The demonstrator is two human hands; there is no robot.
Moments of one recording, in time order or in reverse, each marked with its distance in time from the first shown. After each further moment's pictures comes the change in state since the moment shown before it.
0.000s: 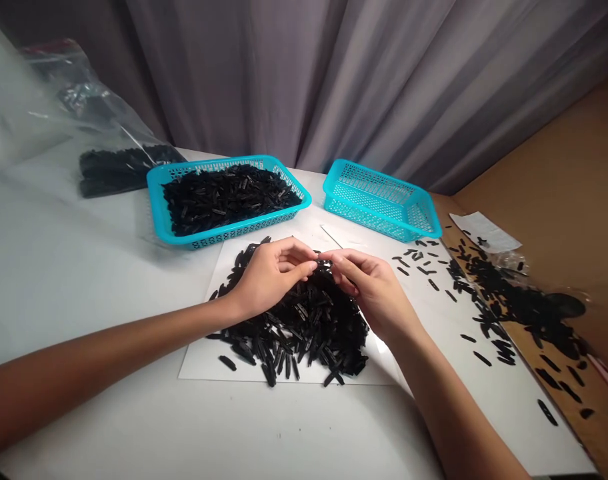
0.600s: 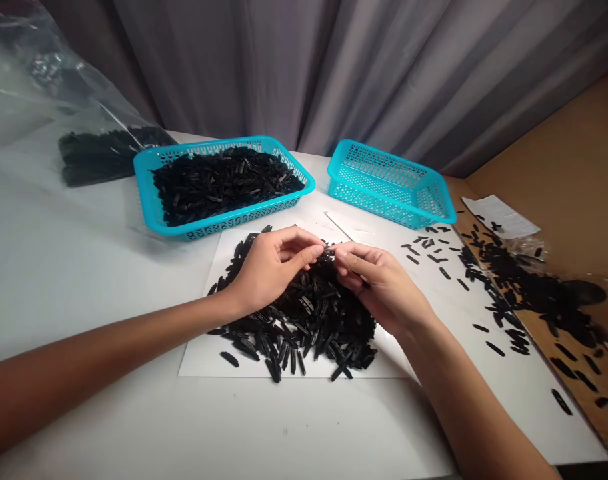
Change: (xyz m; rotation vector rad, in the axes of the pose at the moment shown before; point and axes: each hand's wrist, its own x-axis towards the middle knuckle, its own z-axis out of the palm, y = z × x) left_hand 0.000 -0.003 -0.003 0.021 -0.003 0.047; right_hand 0.003 0.004 -0.001 0.201 -0.061 0.155
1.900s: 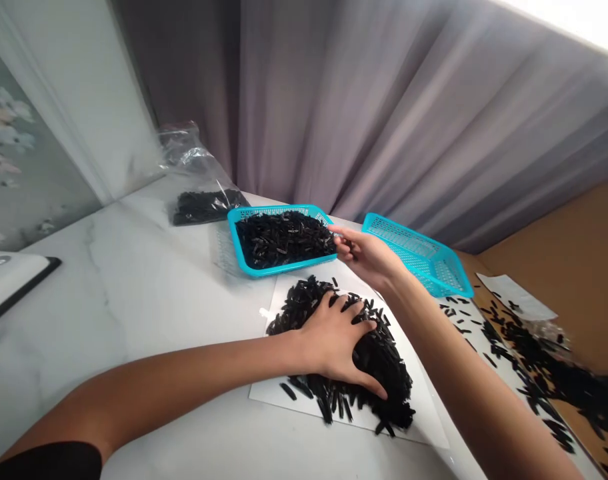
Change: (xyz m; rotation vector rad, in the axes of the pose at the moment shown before) left_hand -0.016 -0.006 0.005 1.023 -0.404 0.295; right_hand 0.101 -0.069 0.079 -0.192 -0.035 -0.214
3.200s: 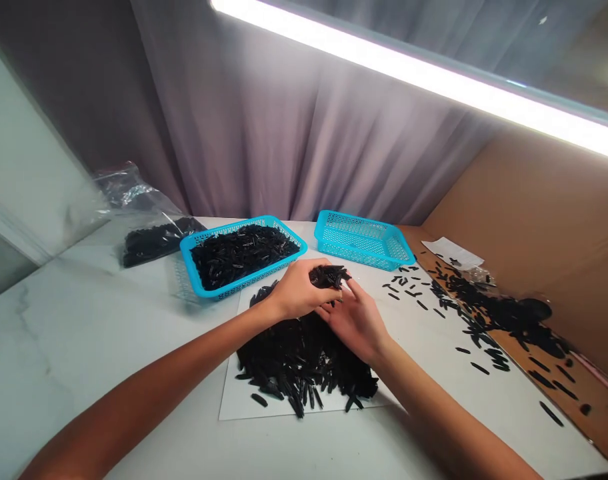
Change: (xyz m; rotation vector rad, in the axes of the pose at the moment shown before) left_hand 0.051 0.003 -0.058 -0.648 0.249 -0.056; right_hand -0.110 0.067 -0.034 0.616 0.136 0.125
